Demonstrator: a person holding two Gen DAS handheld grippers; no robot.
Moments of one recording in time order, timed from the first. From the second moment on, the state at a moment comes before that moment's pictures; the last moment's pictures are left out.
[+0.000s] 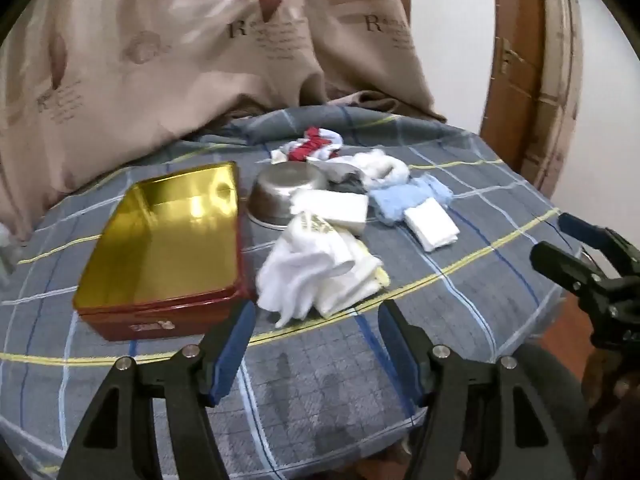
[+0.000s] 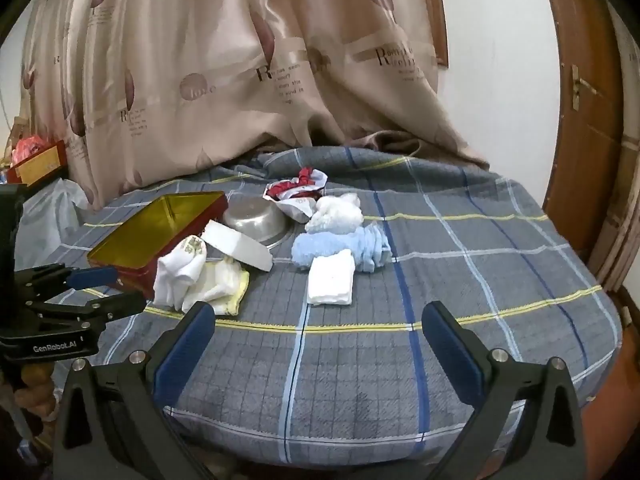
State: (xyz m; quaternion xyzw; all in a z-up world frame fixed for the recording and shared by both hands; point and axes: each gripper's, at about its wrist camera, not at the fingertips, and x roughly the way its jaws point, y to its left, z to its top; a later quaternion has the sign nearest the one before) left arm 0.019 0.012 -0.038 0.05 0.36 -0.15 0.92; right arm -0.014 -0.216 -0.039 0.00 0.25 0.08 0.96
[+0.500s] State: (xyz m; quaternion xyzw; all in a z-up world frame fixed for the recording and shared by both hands) left arm 0.062 -0.004 -0.042 0.09 0.37 -0.18 0.91; right arm 0.004 -0.224 -0.056 0.02 0.28 0.09 0.96
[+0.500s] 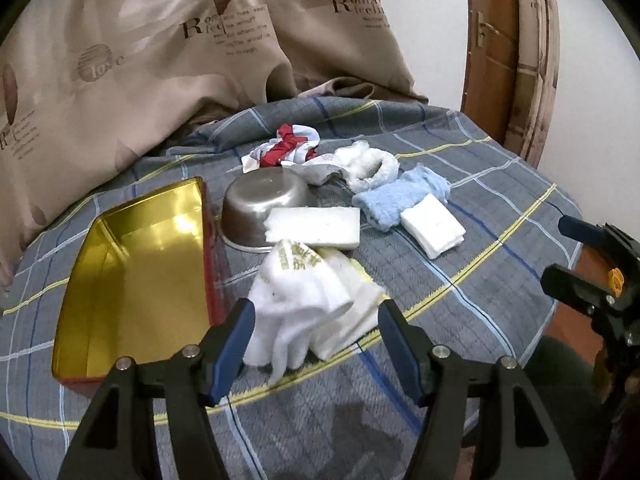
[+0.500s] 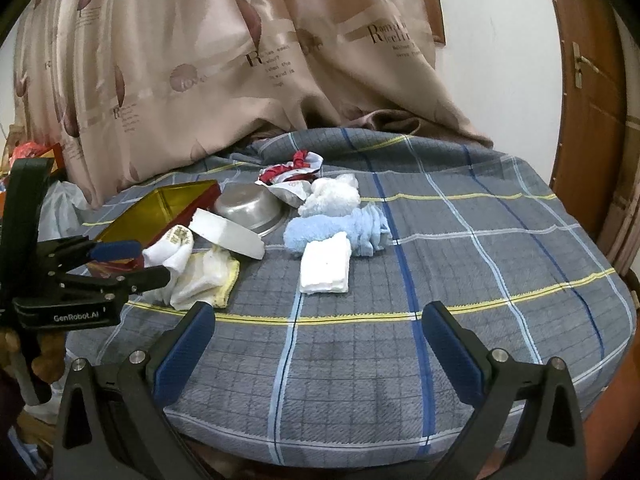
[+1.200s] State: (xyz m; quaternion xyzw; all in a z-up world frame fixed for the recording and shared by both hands) left arm 0.085 0.013 -0.043 0.03 0.37 -0.16 0.91; right arm 0.016 -0.232 -0.072 0.04 0.30 0.09 0.95
